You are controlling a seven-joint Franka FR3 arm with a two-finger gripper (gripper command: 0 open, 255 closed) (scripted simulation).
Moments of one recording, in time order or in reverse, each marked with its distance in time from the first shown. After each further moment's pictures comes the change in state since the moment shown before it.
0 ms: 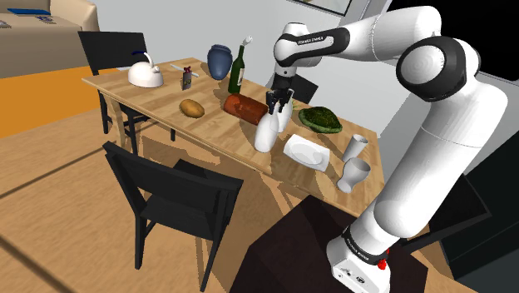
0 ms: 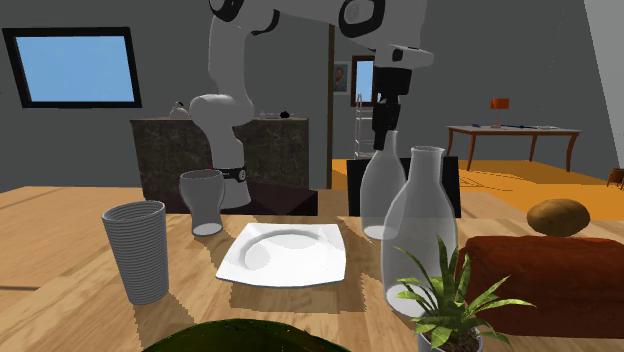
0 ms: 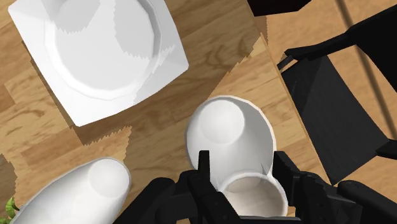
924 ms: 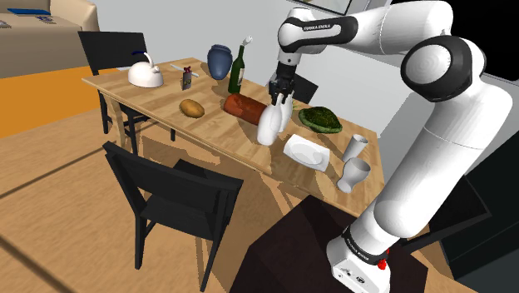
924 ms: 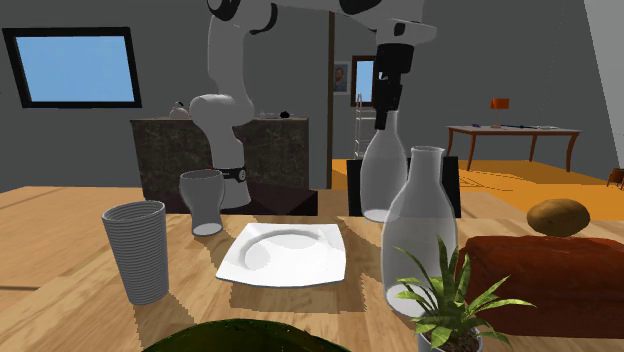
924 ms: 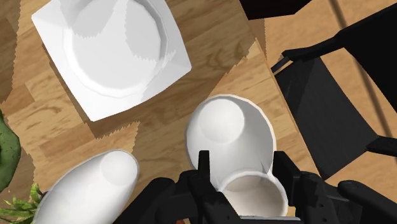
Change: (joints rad) arm 0.001 -0.025 -0.001 0.085 -0.004 -0.110 0.000
